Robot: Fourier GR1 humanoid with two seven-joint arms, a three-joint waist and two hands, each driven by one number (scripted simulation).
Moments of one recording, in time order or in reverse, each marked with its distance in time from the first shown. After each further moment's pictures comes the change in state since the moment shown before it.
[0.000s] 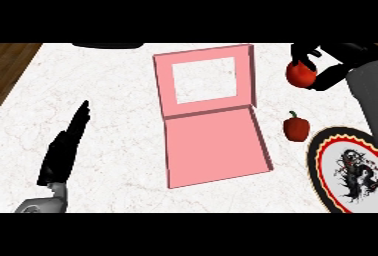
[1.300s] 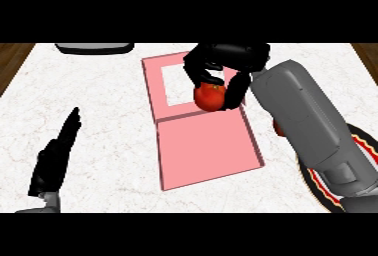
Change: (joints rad) left arm 0.061 -0.003 0.027 -0.040 -0.001 0.014 0.005; right arm -0.073 0.297 0.293 -0.365 -0.285 0.277 0.432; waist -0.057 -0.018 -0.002
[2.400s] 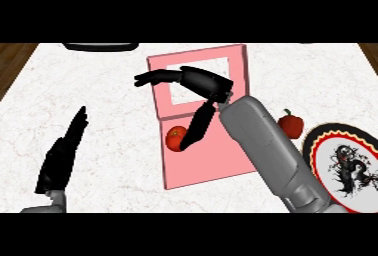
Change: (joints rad) left arm -0.012 -0.022 -0.014 0.008 -0.019 -0.014 -0.012; right arm 0.135 0.215 -0.030 0.008 -0.225 -0.034 0.282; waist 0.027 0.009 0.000
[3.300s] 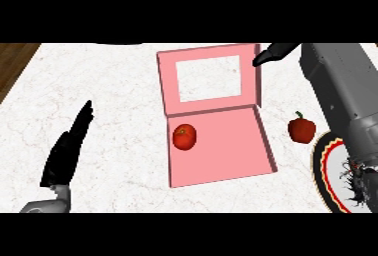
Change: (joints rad) left arm -0.037 -0.008 -0.018 -0.007 -0.007 -0.012 0.002; right arm -0.300 -0.307 -0.456 0.528 -0.287 0.117 0.021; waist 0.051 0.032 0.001
